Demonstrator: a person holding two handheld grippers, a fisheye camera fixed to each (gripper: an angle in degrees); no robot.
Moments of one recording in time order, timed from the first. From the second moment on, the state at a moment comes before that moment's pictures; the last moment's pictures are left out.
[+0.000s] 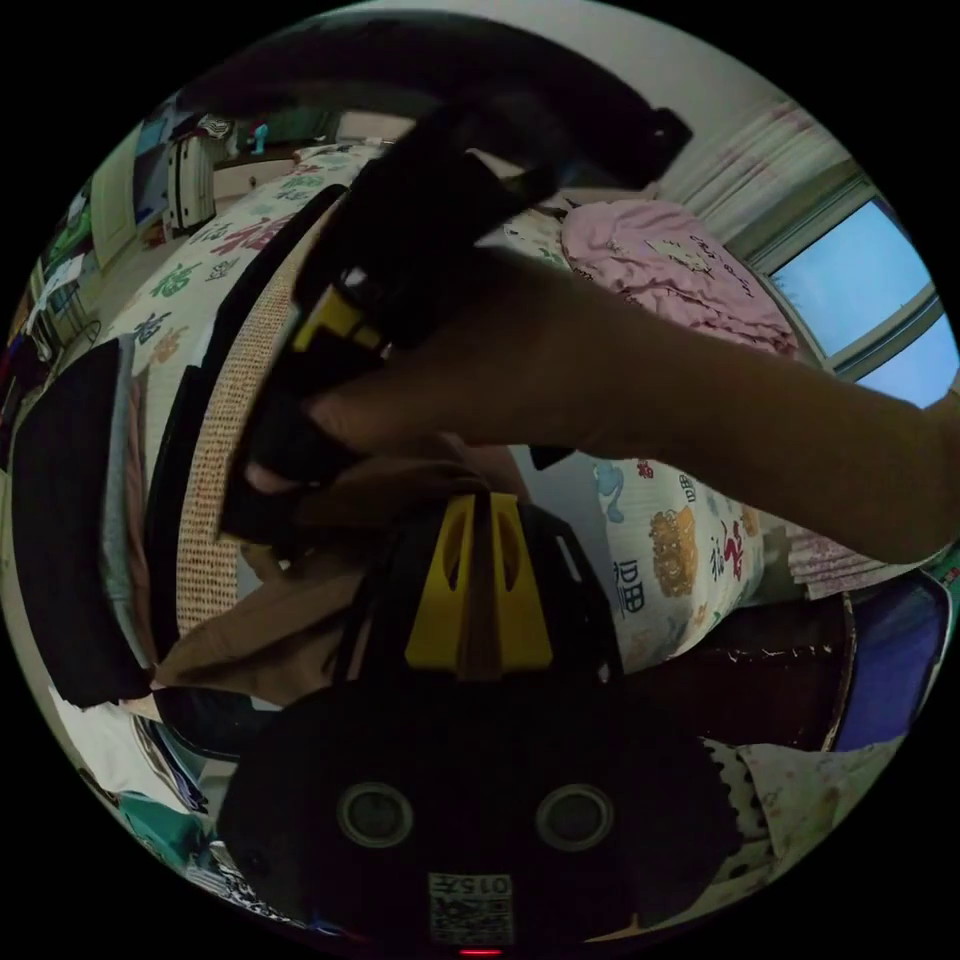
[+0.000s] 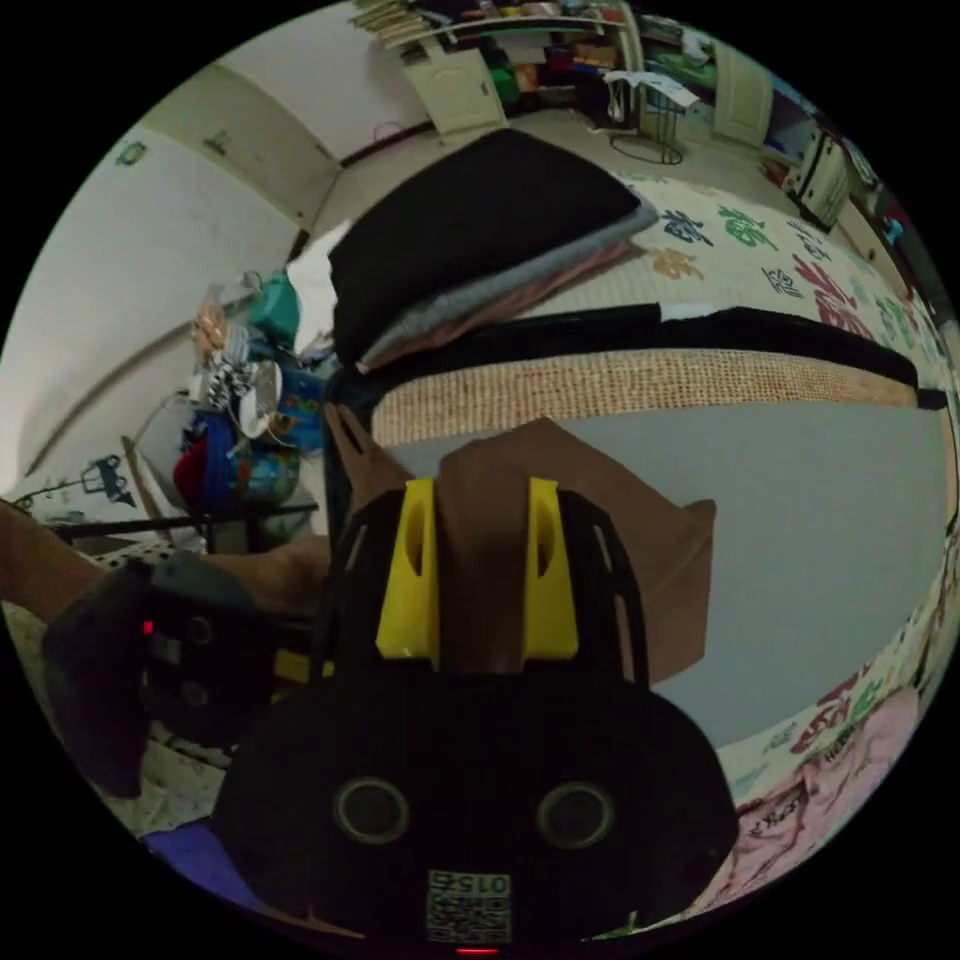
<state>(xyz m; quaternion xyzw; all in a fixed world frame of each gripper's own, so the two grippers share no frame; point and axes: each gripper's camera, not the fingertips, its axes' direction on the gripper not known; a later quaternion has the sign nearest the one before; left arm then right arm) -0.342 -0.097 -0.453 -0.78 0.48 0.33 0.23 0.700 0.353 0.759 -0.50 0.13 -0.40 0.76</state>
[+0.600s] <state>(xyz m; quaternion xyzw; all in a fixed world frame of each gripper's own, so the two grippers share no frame) -0.406 -0.042 -0.284 -0.80 0.46 0.29 0.27 0.758 0.209 0.439 -0.29 0.33 0.05 0.90</state>
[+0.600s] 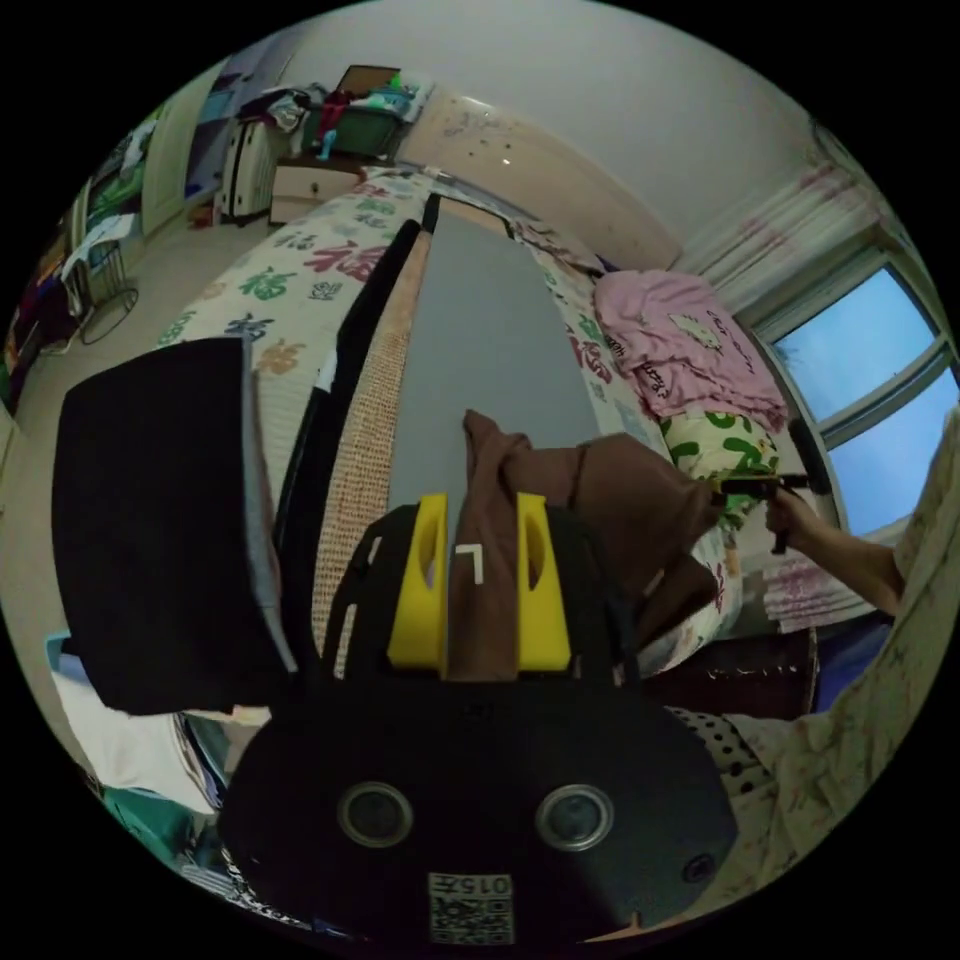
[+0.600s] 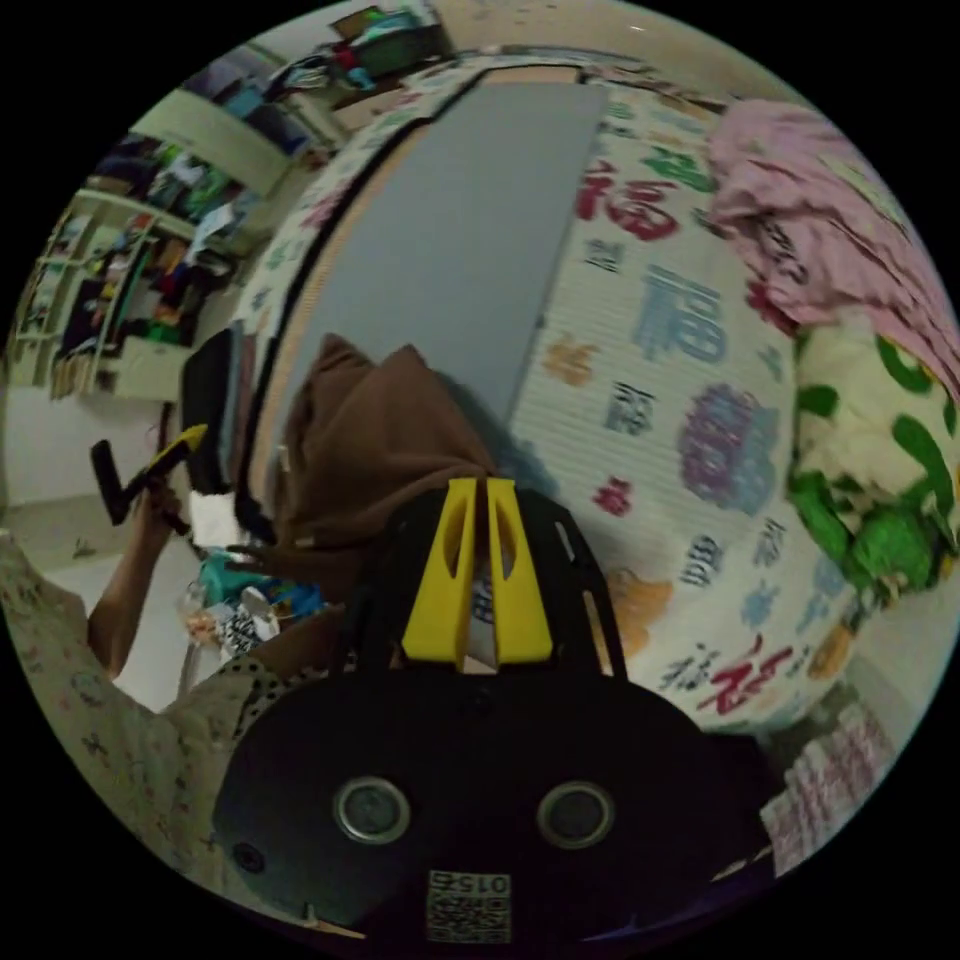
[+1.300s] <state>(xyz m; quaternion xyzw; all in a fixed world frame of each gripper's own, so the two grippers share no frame) -0.387 0.150 -0.306 -0.86 0.37 0.27 0.21 0.804 0.165 0.361 -0.22 0.37 0.17 0.89</state>
